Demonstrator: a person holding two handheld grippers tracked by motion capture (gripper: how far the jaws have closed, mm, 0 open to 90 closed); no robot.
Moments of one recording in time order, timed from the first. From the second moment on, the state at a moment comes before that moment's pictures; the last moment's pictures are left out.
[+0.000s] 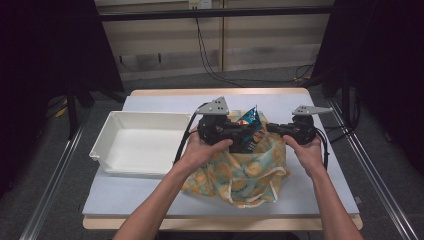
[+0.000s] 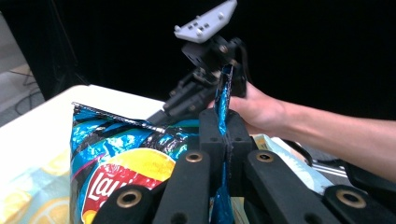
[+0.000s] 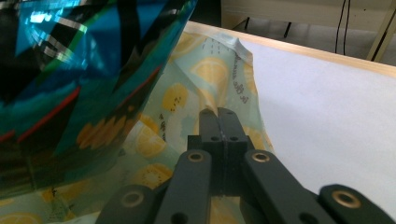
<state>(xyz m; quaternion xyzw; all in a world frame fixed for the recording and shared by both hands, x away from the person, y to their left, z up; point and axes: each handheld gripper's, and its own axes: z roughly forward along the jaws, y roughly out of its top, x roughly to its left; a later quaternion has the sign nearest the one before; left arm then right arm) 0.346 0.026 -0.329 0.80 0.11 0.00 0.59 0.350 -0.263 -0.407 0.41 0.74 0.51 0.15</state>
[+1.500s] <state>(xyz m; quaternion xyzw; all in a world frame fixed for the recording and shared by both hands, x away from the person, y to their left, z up) 0.364 0.035 -0.251 0.75 0.12 0.03 0.65 0.336 -0.256 -0.404 0.38 0.75 0.51 0.15</state>
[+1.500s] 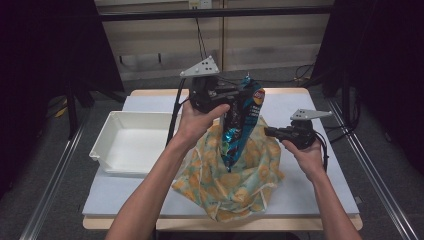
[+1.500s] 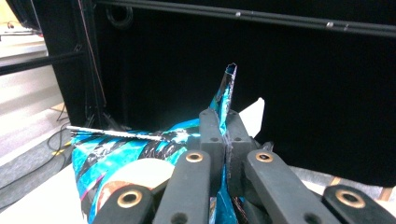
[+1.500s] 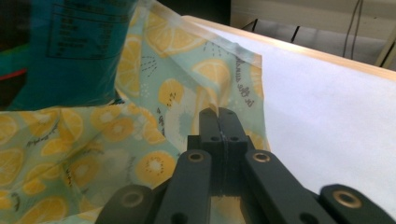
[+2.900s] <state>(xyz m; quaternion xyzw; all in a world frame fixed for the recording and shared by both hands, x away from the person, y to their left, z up) 0.380 0.168 -0.236 0.71 0.23 0.14 0.65 0.315 -0.286 -0.404 0.41 0.75 0.49 0.18</state>
